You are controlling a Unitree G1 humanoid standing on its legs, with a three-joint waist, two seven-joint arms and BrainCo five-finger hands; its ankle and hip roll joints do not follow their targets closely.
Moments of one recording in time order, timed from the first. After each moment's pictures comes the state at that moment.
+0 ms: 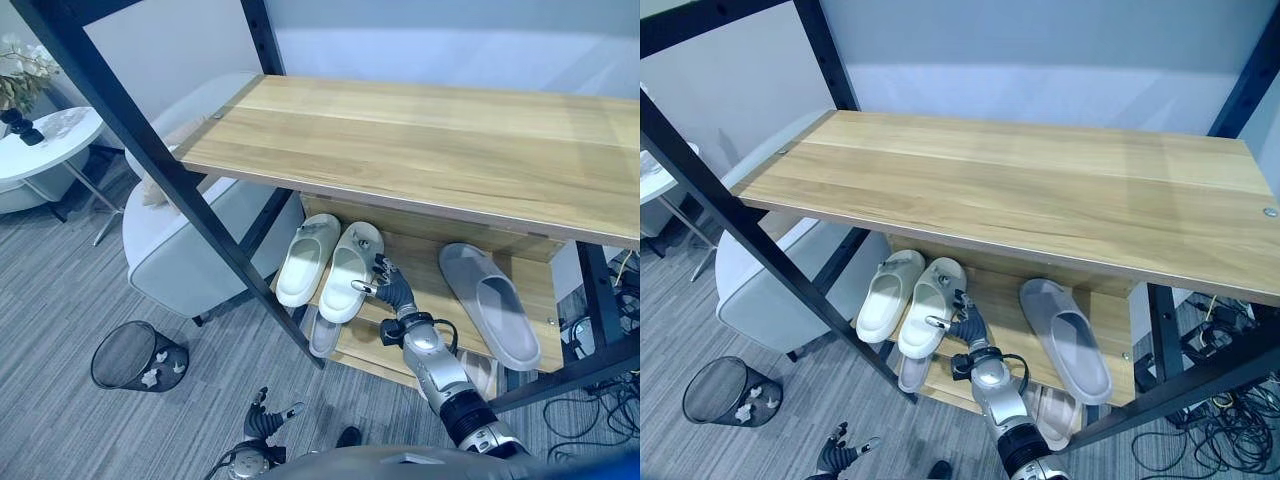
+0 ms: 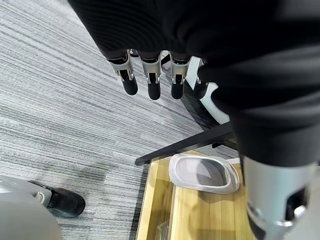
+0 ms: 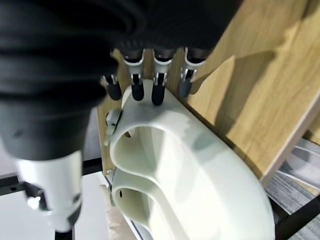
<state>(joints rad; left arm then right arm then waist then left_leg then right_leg) 0.19 0.09 -0.11 0.97 -0.05 -0.23 0.25 -0.17 0.07 0.27 0.48 0.06 -0.02 -0.14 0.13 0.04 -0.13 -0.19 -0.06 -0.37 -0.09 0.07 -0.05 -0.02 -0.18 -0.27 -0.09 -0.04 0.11</state>
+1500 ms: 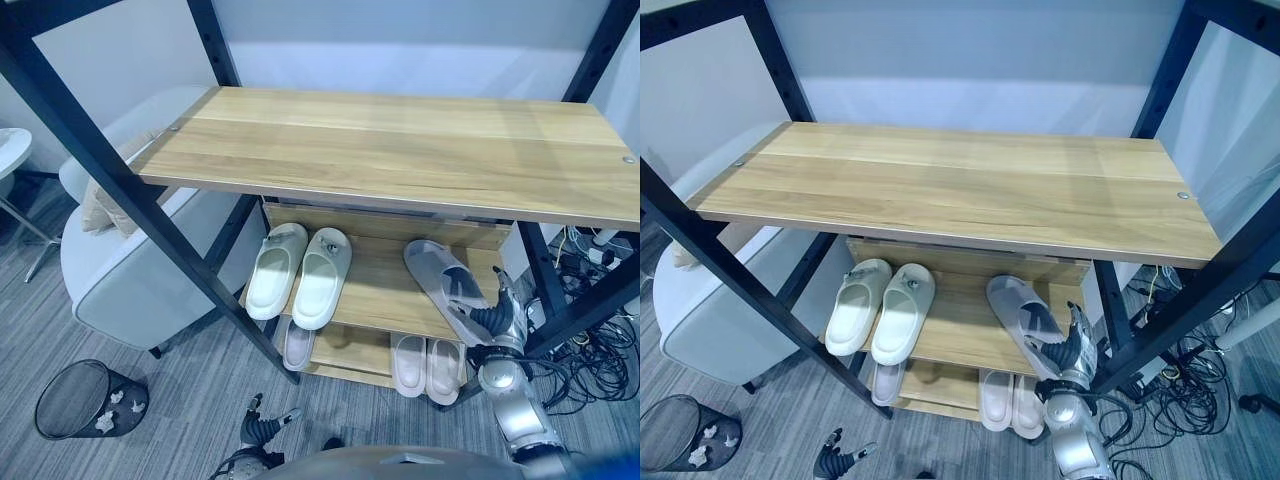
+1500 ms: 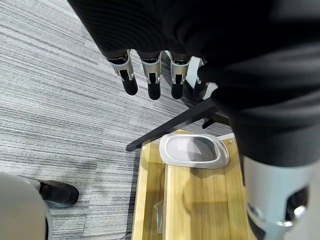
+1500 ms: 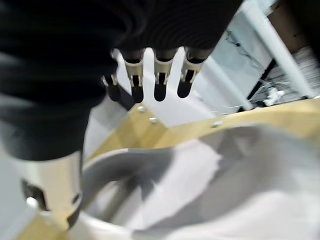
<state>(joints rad) 0.18 0.09 -0.11 1.05 -0.05 -0.30 0.29 0.13 -0.15 0.05 0.22 -0.45 0.11 -0.49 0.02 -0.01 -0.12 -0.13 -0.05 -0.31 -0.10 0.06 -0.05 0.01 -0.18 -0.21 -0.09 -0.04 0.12</state>
